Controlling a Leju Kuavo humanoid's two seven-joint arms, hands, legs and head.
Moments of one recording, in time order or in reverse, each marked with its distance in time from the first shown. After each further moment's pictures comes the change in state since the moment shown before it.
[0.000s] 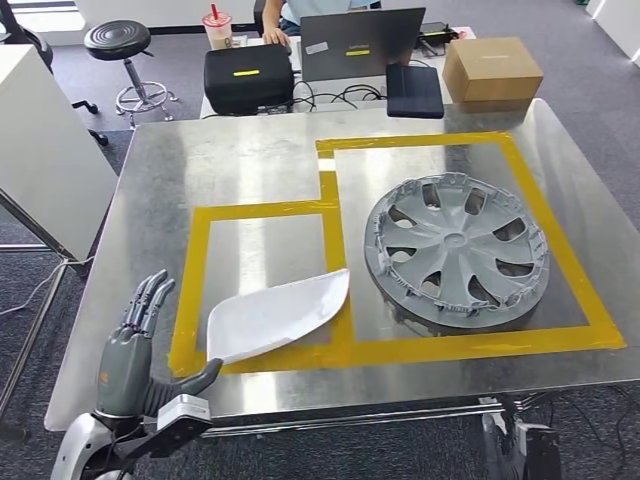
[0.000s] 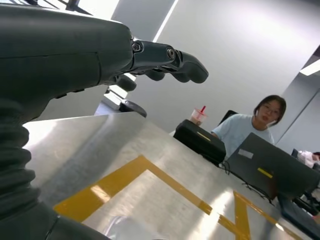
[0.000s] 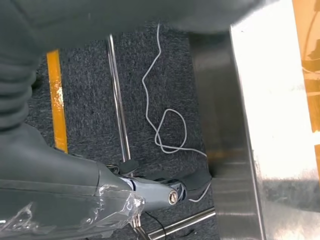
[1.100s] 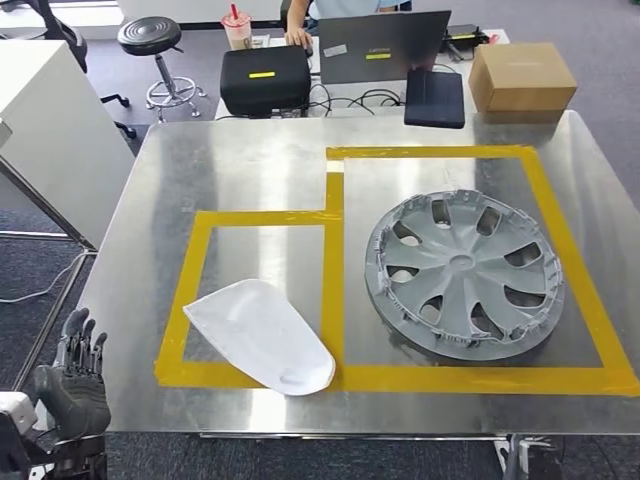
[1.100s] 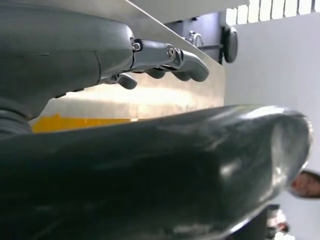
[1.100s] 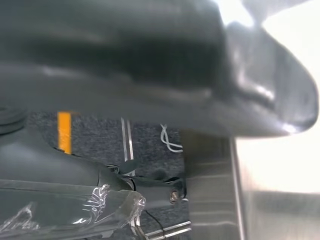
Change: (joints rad) left arm 0.136 -0.237 0.419 0.074 1.093 -0.394 -0.256; right arm 0.036 0.013 0.002 0.007 0.012 -0.048 0.018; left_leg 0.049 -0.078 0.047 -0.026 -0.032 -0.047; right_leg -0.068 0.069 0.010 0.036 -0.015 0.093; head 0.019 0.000
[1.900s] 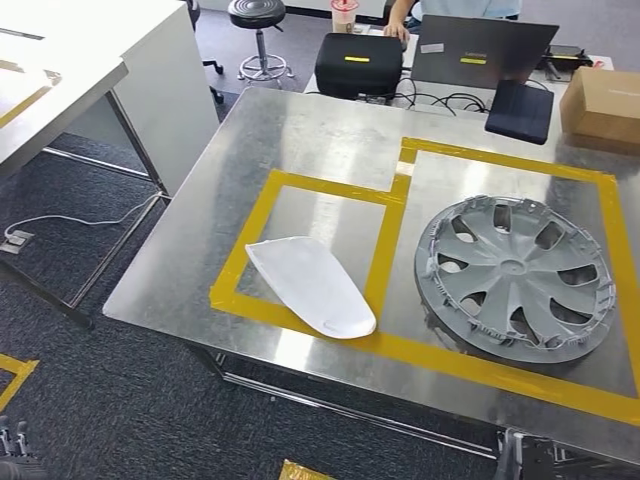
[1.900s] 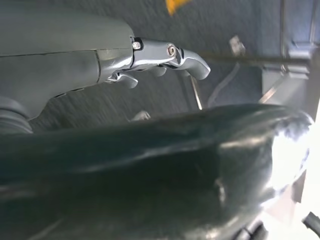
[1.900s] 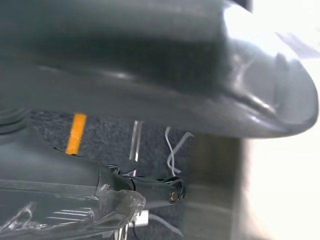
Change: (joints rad) left arm -0.090 -0.202 0.484 0.231 0.141 -0.023 0.078; right arm -0.014 -0.005 0.004 0.050 -0.071 -0.018 0.012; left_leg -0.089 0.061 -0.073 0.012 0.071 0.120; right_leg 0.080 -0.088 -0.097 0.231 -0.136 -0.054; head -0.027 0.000
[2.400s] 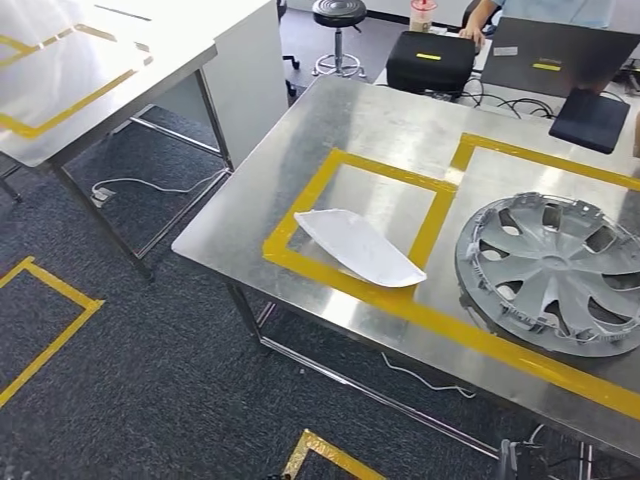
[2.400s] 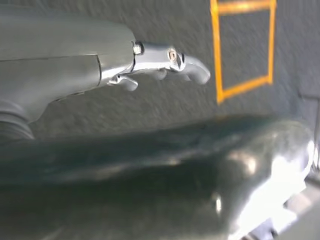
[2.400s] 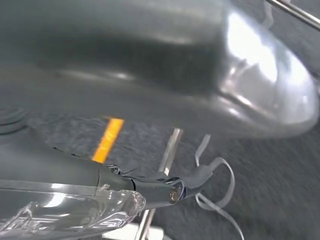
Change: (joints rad) left arm -0.016 -0.004 0.116 0.164 -0.042 0.003 0.040; right arm 0.001 0.001 -0.001 0.093 -0.007 0.053 0.022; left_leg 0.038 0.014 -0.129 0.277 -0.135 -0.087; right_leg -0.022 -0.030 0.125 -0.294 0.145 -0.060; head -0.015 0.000
